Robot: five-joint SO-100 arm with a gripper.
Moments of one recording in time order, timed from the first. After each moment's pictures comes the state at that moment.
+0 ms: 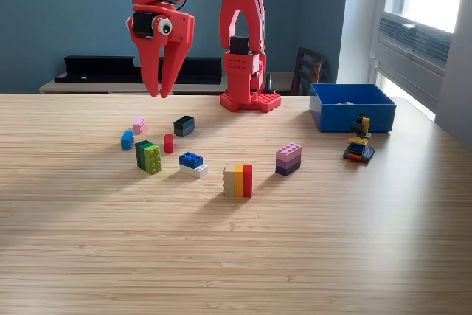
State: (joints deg) arm 29.9 89.8 78.6 77.1 14.2
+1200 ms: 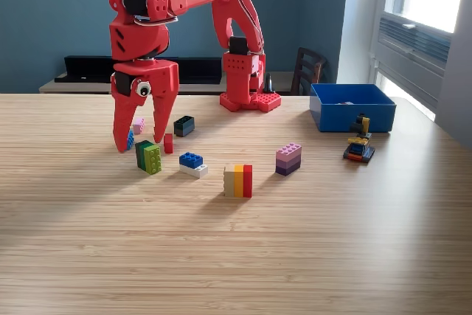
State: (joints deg) arm 29.5 61.4 62.0 78.0 17.2
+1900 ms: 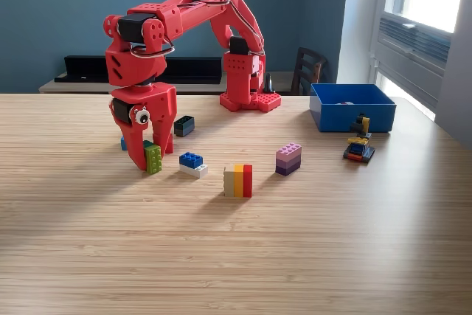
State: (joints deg) arm 29.1 50.8 53.5 78.0 17.7
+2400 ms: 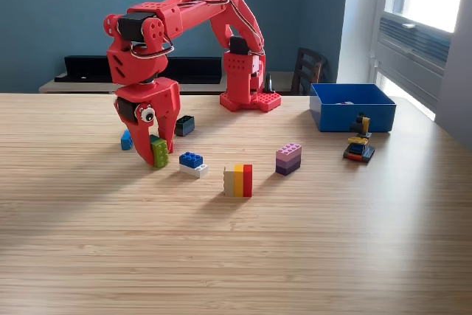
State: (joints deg) arm 28.7 54.2 54.1 83.8 15.0
